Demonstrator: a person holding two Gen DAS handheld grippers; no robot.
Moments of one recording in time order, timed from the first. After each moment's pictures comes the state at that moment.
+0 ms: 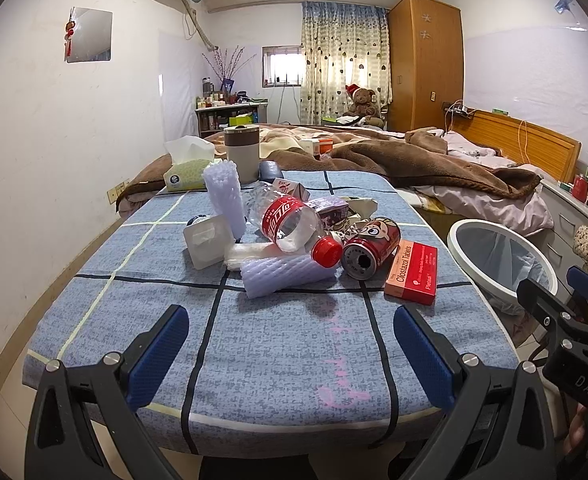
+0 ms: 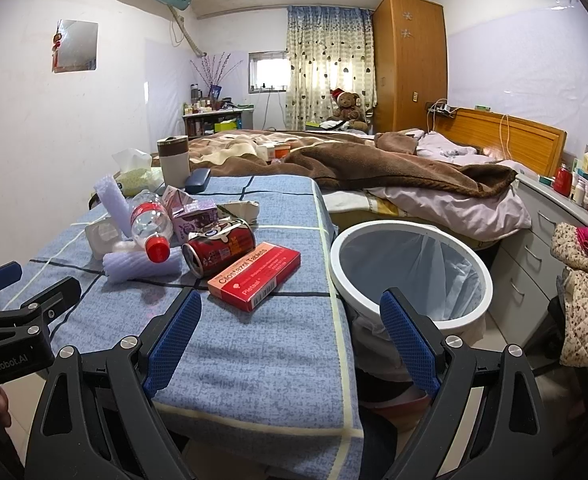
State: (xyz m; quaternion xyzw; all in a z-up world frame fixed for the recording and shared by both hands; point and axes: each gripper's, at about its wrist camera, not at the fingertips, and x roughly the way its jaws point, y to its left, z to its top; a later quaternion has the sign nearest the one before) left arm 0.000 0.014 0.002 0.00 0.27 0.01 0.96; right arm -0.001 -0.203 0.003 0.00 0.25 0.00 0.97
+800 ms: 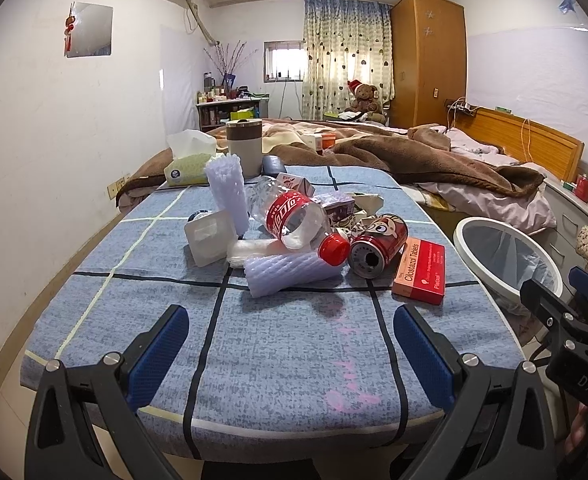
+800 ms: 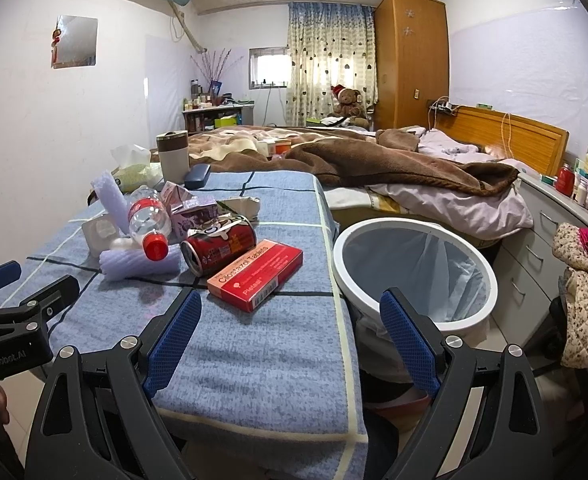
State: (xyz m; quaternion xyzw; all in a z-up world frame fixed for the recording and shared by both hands) left arm 0.007 0.021 -0.002 0.00 0.28 0.01 0.96; right arm 0.003 -0.203 0.001 0.00 0.26 0.00 0.97
